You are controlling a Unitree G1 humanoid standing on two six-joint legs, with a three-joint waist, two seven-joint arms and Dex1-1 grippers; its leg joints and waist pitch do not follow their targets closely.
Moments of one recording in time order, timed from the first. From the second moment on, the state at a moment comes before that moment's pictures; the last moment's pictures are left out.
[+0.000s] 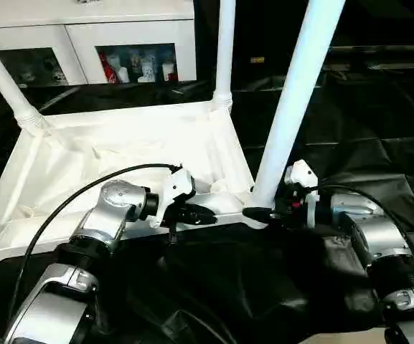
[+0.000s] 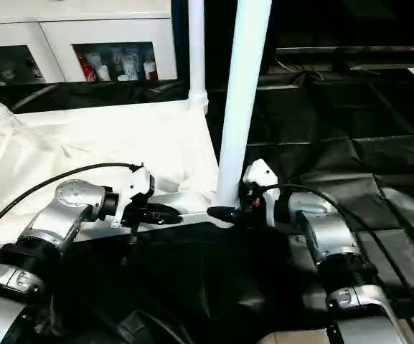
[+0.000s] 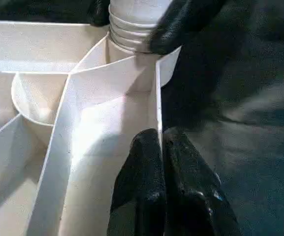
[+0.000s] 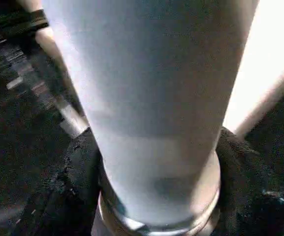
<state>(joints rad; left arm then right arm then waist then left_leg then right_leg) -0.65 0.26 -0.21 0.71 0.02 0.01 -1.17 -0.50 -0.33 0.07 0.60 0.14 0.10 0.97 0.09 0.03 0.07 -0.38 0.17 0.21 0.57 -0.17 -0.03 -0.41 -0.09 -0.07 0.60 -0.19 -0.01</state>
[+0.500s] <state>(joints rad) -0.74 0.09 -0.20 0.86 0.10 0.04 -0.82 -0.56 -0.08 -0.08 0.73 0.09 0.03 0.30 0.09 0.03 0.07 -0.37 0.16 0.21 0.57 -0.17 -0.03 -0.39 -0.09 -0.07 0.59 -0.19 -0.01</state>
